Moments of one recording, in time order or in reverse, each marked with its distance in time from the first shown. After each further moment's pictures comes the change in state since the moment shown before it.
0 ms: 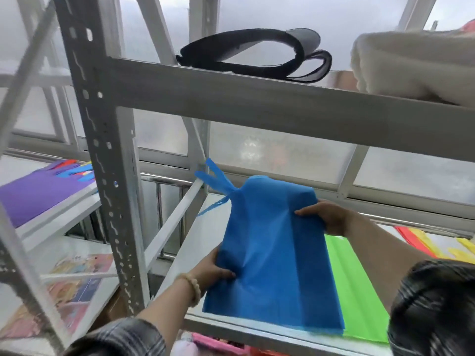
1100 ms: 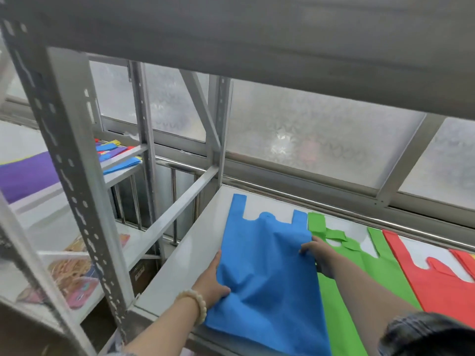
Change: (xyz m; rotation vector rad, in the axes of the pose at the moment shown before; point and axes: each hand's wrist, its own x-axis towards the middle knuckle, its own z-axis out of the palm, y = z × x) left_hand 0.042 -0.046 0.016 0.427 0.314 -0.187; right_hand 0.130 0.112 -0.032 -0.102 0.277 0.194
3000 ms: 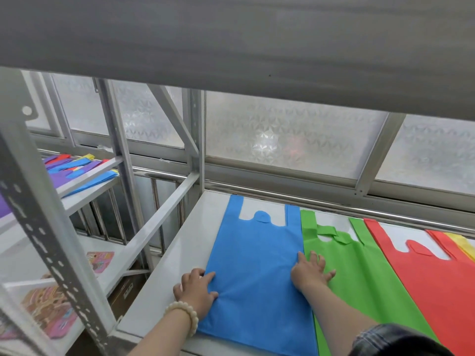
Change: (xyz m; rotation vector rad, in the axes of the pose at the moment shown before) left_hand 0.015 0.002 0.008 0.691 0.111 -0.002; right_hand 0.005 0.056 0.016 -1.019 0.384 0.022
